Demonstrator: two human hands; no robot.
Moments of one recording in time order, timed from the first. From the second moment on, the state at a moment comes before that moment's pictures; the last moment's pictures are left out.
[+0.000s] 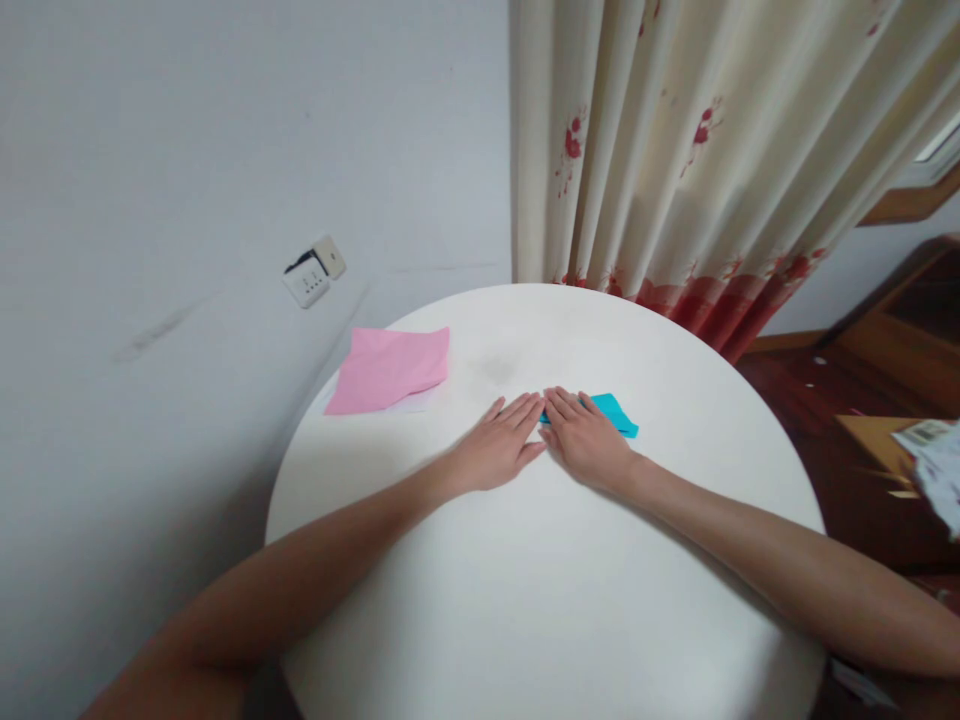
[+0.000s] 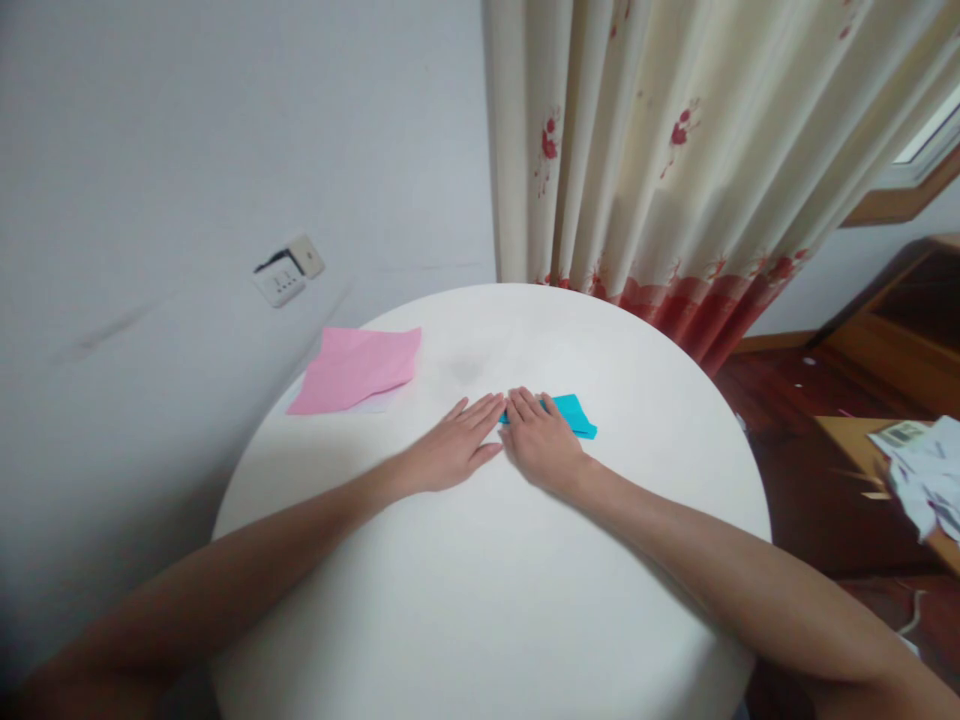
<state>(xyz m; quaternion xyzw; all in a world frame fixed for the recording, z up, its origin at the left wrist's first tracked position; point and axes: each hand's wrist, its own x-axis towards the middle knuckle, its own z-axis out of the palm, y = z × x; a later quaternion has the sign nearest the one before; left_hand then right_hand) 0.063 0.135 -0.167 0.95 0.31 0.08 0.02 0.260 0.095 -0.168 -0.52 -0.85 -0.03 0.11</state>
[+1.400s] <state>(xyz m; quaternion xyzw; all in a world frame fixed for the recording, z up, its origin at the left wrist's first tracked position) 0.062 0.140 -0.168 0.96 0.29 0.03 0.02 0.258 0.111 -0.176 -0.57 -0.81 0.01 0.11</state>
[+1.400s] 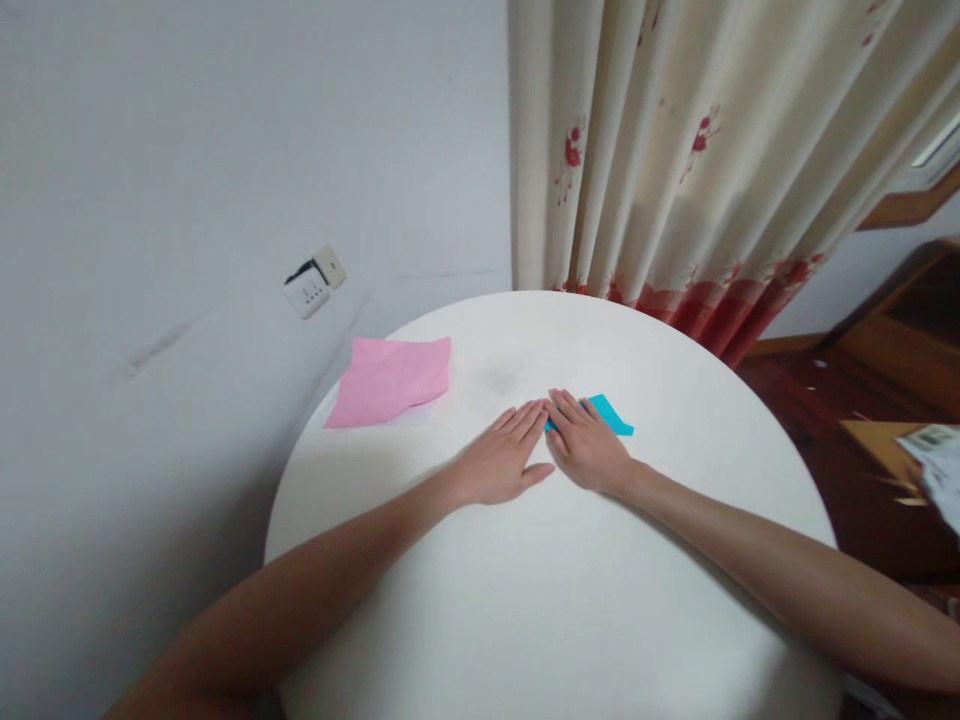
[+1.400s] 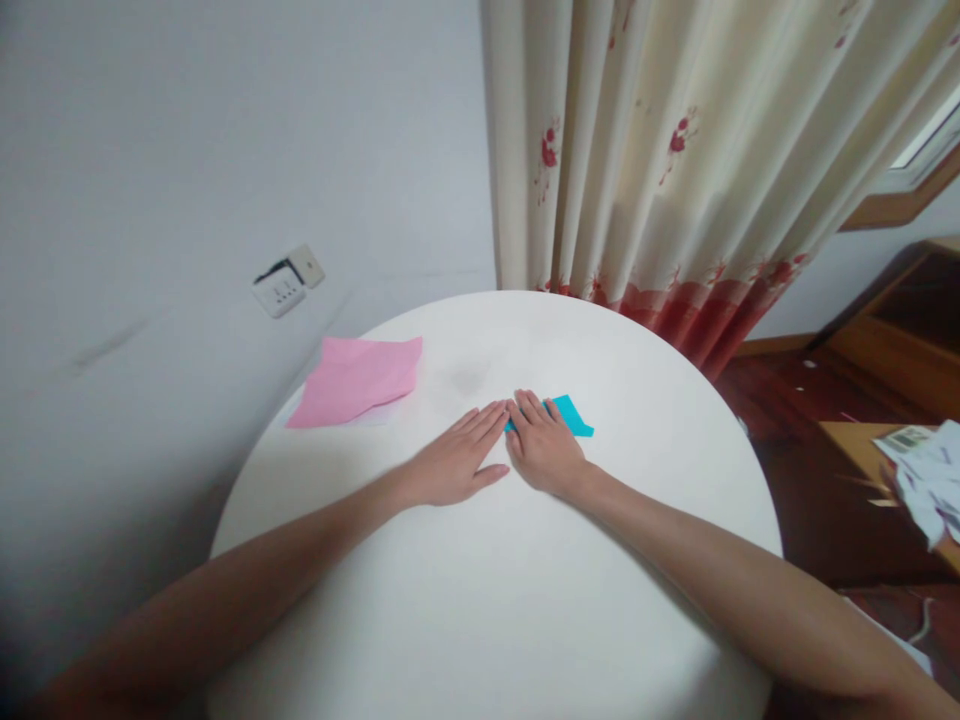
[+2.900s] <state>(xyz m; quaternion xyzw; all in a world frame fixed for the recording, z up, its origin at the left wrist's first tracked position) 0.061 0.150 -0.174 0.96 0.29 0.05 0.02 0.263 0.109 -0.174 -0.58 -0.81 0.03 0.11</state>
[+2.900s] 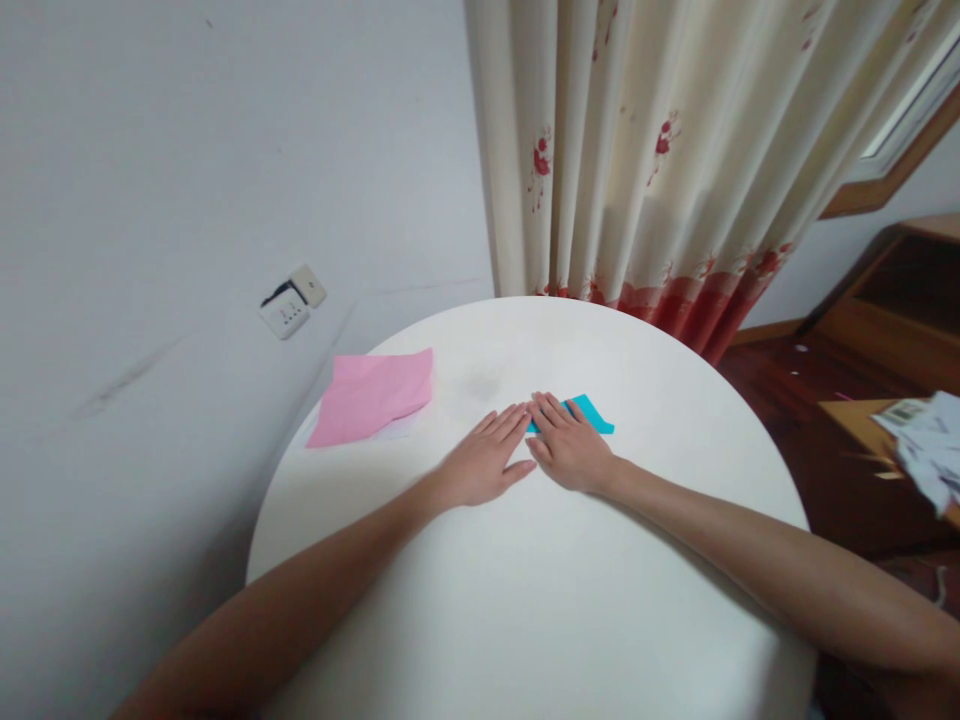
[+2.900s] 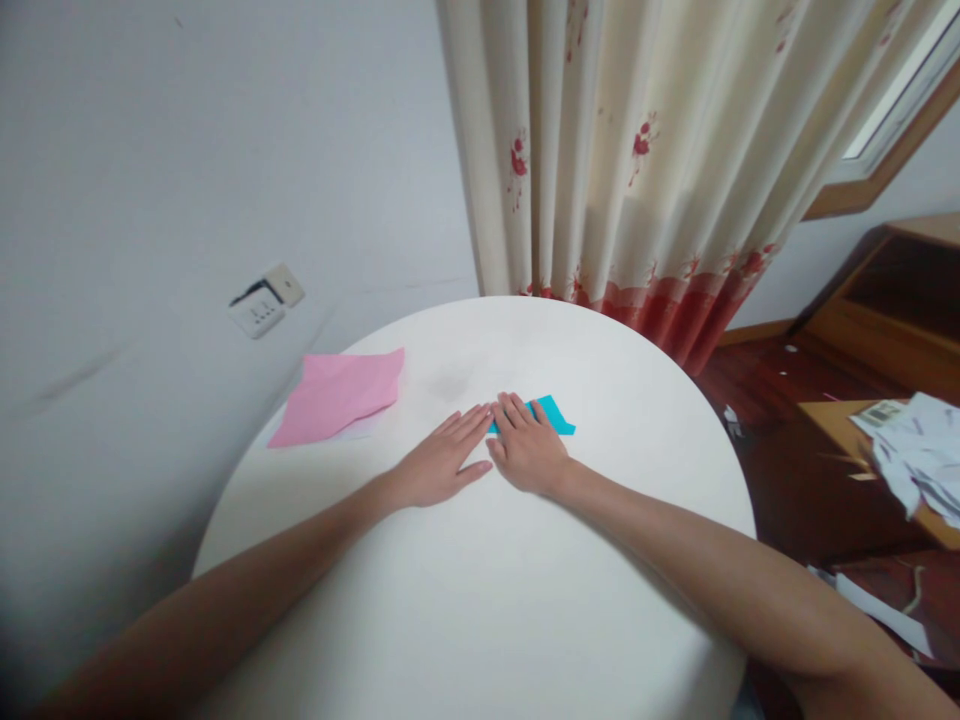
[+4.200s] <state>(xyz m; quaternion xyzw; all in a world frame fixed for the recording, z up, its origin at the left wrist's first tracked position) 0.056 0.143 -0.167 0.95 0.29 0.05 0.06 0.263 0.106 -0.174 -0.57 -0.81 0.03 0.11</state>
